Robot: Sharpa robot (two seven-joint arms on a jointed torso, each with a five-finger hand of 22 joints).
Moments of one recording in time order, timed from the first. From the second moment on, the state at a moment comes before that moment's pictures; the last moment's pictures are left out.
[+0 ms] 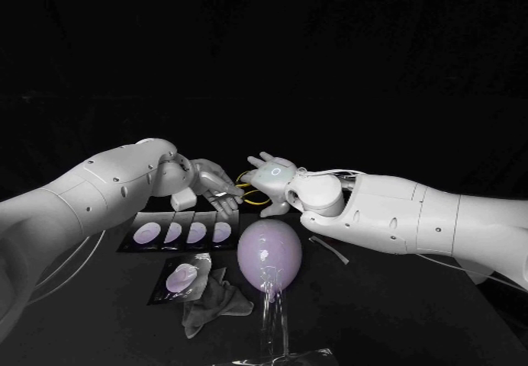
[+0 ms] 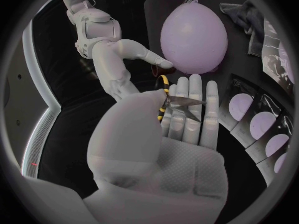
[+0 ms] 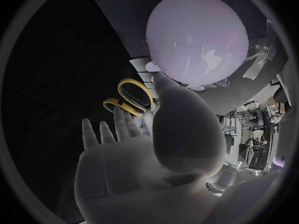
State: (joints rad) left arm 1.44 -0.35 -0.08 0.70 -0.47 0.49 -0.30; left_hand 1.45 -0.06 0.53 0.27 0.05 0.94 0.16 0.39 0.50 1.35 0.10 0.08 0.07 1.17 0.06 0.23 0.41 0.17 0.90 0.24 0.33 0.11; right arm 1.43 -0.44 -0.21 1.24 -2.00 -0.15 -0.24; right_hand 1.21 -0.29 0.25 0.30 0.05 0.44 0.05 0.05 0.26 0.44 0.01 0.04 0.04 0.08 0.13 0.02 0.04 0.07 0.14 0.30 0.03 0.07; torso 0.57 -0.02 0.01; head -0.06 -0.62
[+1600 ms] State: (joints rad) left arm 1.39 -0.45 -0.09 0.81 -0.52 0.32 0.11; left_hand 1.43 -0.06 0.56 0.24 0.05 0.93 0.16 0.39 0.52 1.34 0.10 0.07 0.07 1.16 0.06 0.22 0.41 0.17 0.87 0.26 0.32 0.10; right arm 1.39 -0.59 -0.18 1.20 -0.63 -0.48 0.16; right_hand 1.32 -0.16 0.21 0.28 0.10 0.76 0.20 0.10 0.27 0.95 0.22 0.07 0.06 0.90 0.19 0.20 0.18 0.18 0.75 0.29 0.20 0.16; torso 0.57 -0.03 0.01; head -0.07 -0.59
